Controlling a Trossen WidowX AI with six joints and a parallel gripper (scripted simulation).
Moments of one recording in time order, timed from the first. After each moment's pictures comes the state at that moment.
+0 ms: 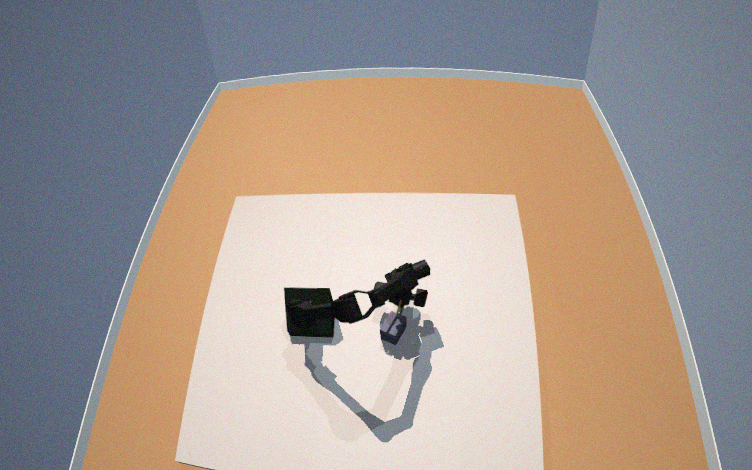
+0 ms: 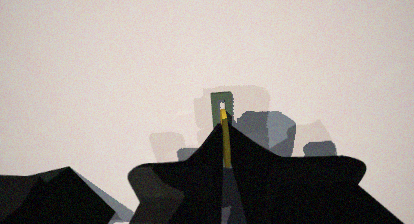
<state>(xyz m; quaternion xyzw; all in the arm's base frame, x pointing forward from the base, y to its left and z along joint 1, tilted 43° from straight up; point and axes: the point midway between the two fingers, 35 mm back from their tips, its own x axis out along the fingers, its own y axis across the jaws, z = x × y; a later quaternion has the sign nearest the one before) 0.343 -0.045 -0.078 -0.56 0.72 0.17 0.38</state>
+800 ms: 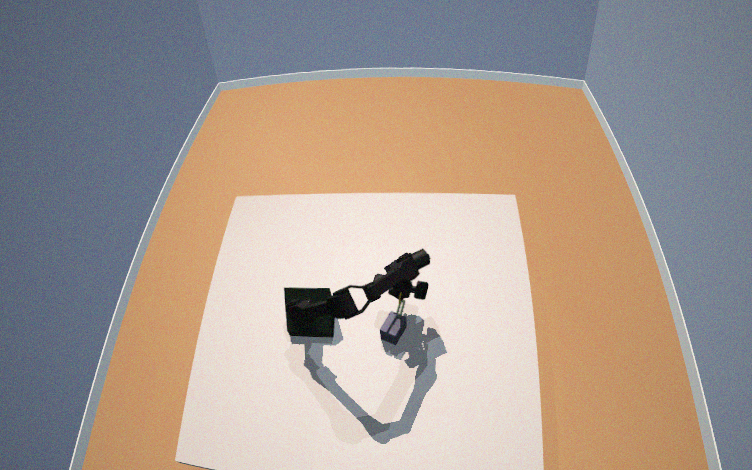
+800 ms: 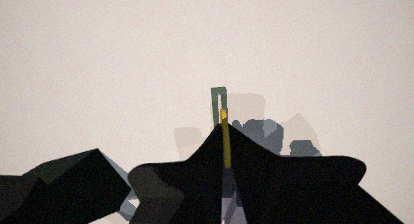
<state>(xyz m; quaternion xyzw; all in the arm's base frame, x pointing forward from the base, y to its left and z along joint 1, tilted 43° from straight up) 0.348 -0.012 -0.048 -0.56 0.72 0.17 0.38</state>
